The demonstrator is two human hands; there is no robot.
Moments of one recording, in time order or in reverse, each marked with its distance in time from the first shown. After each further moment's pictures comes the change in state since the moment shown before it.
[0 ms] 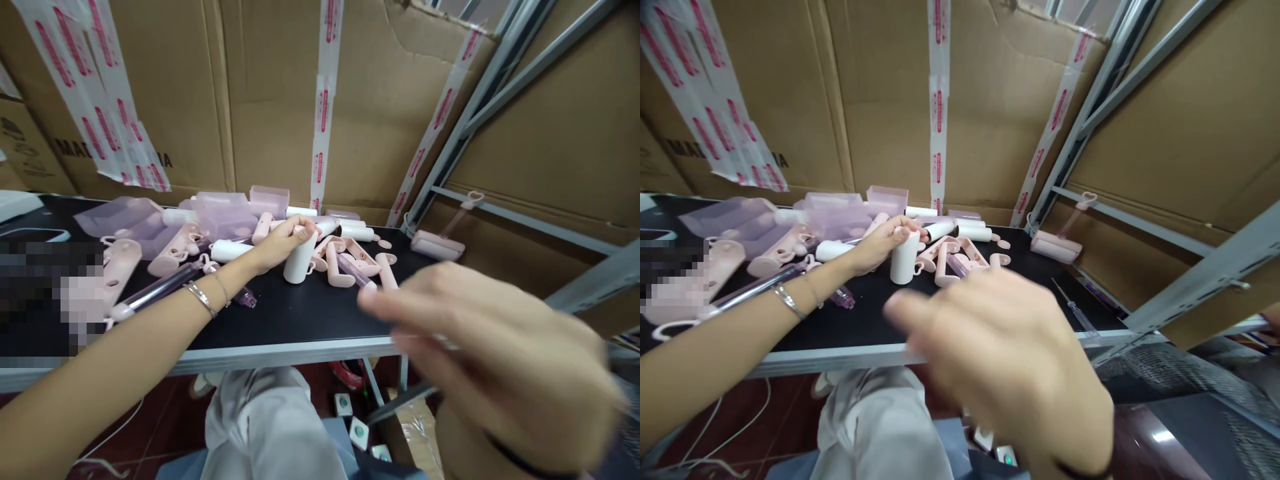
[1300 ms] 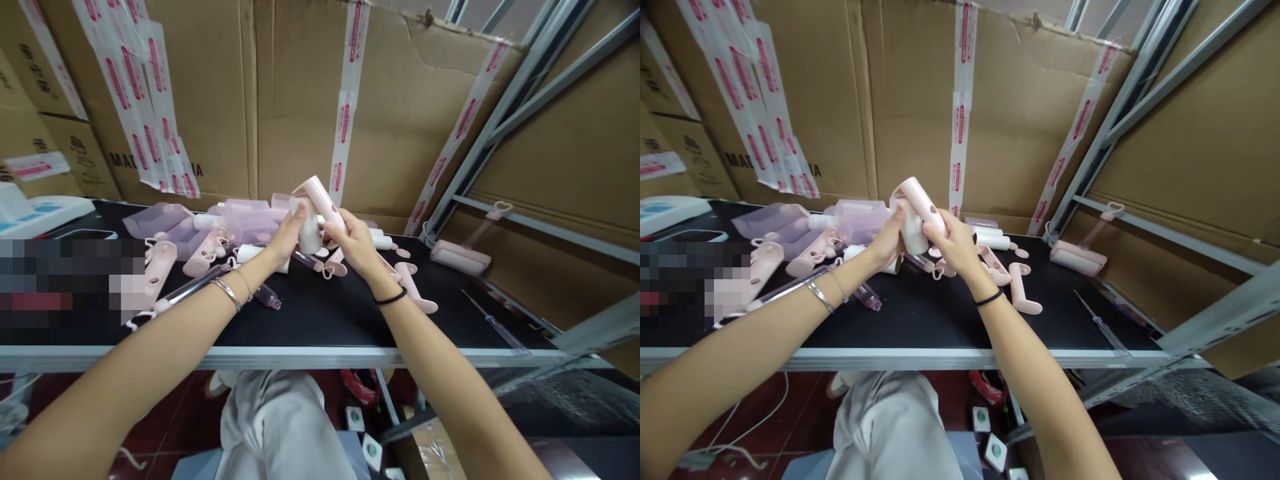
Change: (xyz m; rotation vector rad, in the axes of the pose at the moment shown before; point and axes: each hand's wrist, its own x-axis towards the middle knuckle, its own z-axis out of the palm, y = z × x) left_hand 0.009 0.000 -0.013 -0.252 0.295 0.039; right_hand 0.092 0.119 0.131 0.324 0.078 0.148
